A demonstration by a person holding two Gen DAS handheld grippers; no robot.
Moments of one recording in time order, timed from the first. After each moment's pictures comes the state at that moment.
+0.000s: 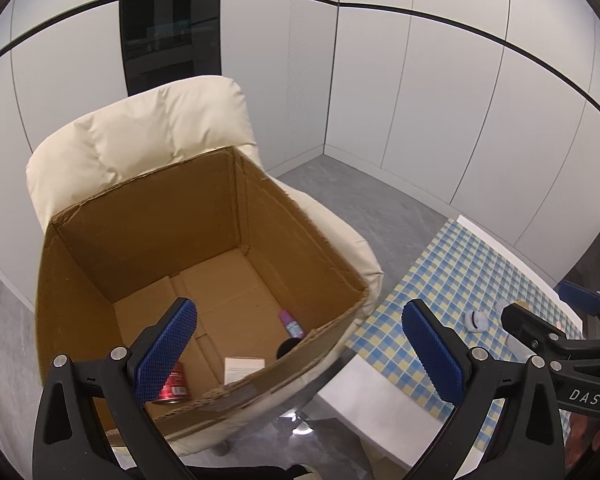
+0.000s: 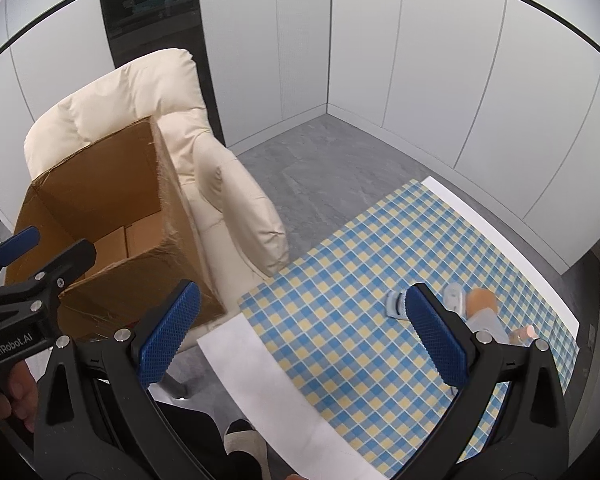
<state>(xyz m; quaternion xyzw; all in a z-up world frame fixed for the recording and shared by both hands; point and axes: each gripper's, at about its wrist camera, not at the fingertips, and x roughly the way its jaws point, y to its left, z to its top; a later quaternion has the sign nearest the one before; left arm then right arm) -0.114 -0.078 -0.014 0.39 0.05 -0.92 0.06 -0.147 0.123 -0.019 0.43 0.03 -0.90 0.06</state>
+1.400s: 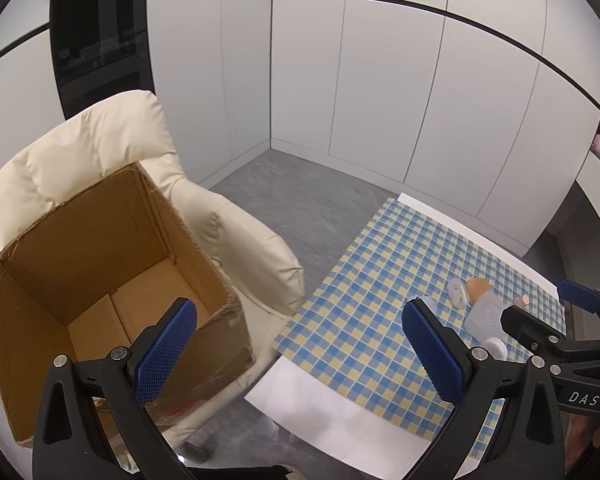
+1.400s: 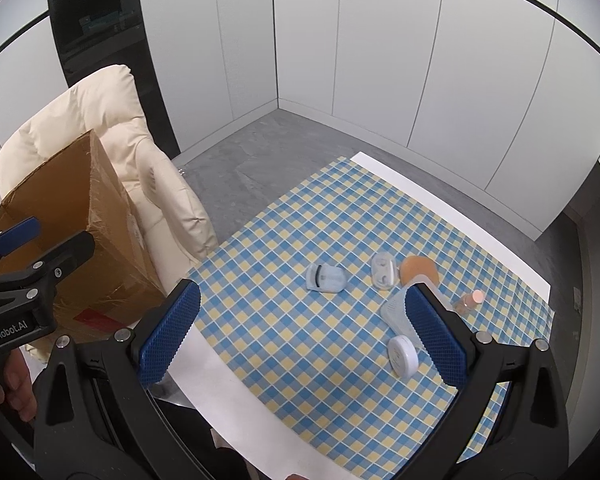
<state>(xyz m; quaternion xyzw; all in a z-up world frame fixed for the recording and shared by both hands) -0.135 0.008 -0.021 0.40 0.01 -0.92 -0.03 -0.123 0.212 -0.025 0.44 0.00 -0.90 -0.01</state>
